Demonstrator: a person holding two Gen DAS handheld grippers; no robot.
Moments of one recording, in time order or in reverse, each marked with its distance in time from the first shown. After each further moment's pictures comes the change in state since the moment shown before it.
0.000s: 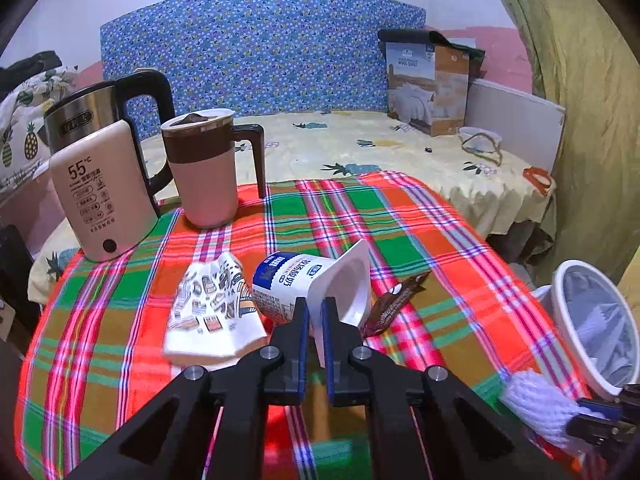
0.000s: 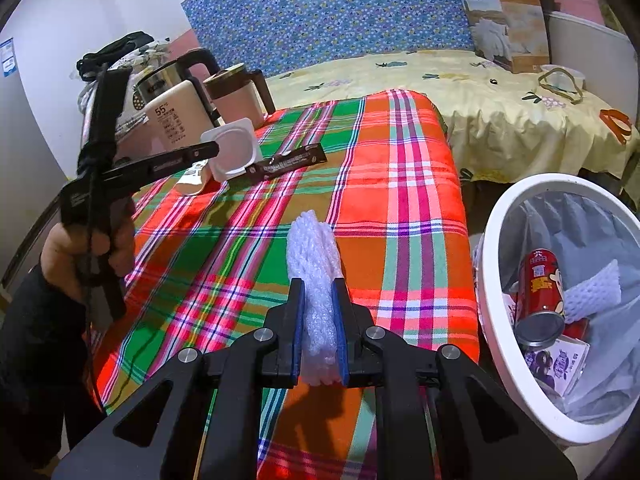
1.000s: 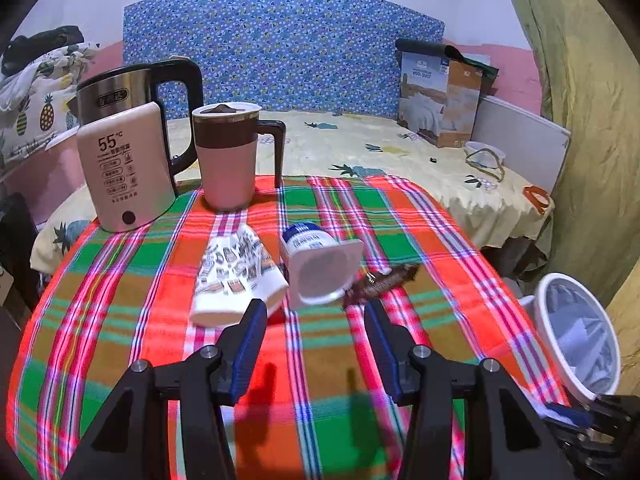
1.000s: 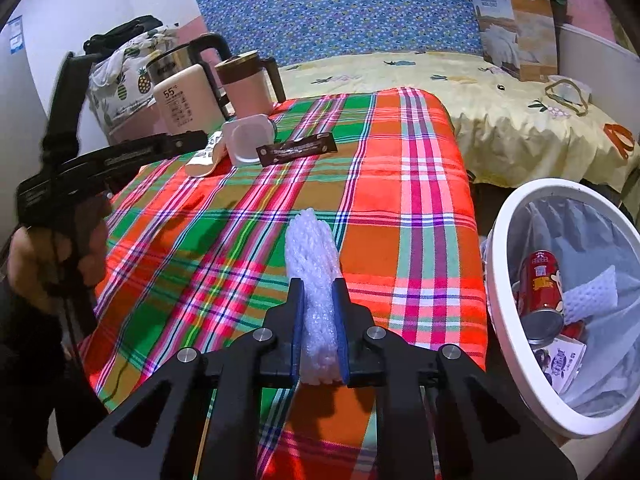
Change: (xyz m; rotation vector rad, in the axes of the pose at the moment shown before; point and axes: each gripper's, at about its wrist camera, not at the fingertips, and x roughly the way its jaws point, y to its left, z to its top) left arm -0.022 0.011 -0.008 -0.081 0.003 0.012; right arm 0.002 0.014 -0.005 -0.050 0.023 -0.018
